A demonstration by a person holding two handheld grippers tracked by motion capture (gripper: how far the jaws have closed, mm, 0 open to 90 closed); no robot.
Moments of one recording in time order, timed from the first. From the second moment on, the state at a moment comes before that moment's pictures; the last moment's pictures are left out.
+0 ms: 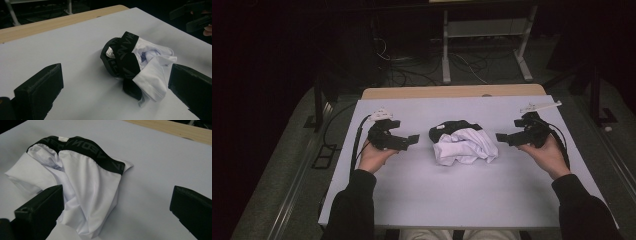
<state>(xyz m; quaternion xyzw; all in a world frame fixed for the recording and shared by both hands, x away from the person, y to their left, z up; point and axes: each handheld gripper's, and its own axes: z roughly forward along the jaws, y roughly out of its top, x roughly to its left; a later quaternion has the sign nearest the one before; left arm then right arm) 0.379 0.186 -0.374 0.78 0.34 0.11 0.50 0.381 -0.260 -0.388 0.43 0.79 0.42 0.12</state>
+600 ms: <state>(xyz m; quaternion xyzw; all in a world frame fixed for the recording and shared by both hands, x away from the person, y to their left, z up) 0.399 0.154 -0.410 0.77 0.36 0.07 0.52 0.386 -0.241 -0.418 0.43 0.79 0.42 0.10</state>
